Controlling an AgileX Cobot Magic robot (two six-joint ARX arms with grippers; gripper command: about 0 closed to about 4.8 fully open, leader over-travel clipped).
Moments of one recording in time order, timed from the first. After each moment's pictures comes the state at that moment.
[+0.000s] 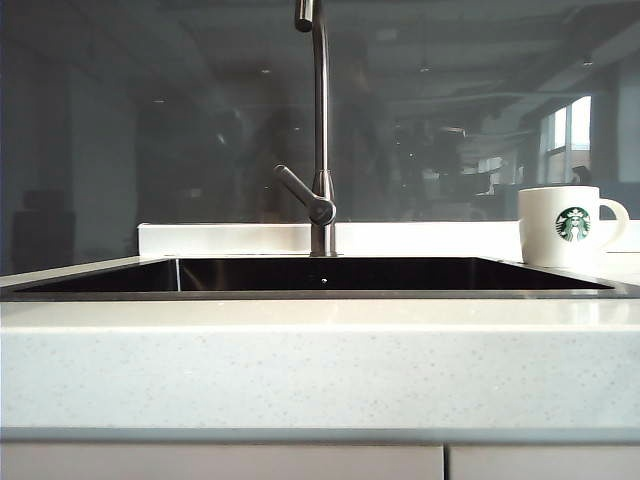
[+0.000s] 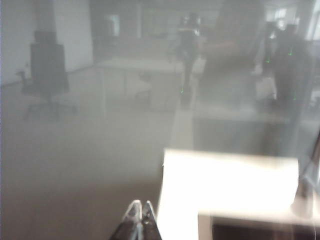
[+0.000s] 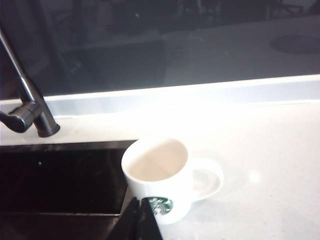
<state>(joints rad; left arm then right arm) 0.00 0.72 0.69 0.15 -0.06 -0.02 -0.17 0.95 0.65 0.18 -0.22 0.10</state>
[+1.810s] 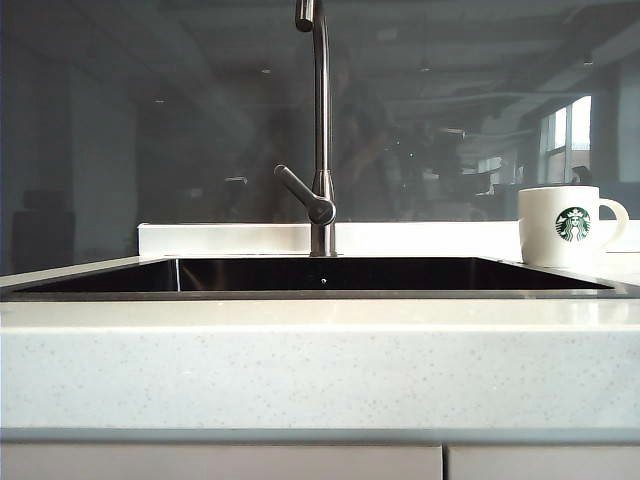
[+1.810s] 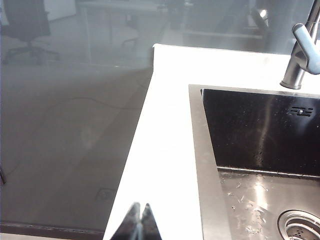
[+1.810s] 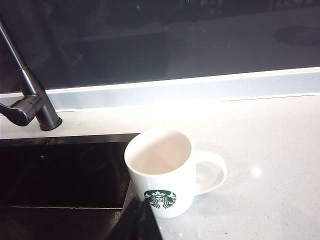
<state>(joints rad) 0.00 0.00 0.01 -0.02 -0.02 -0.06 -0.17 0.95 0.65 0.17 -0.22 0.10</state>
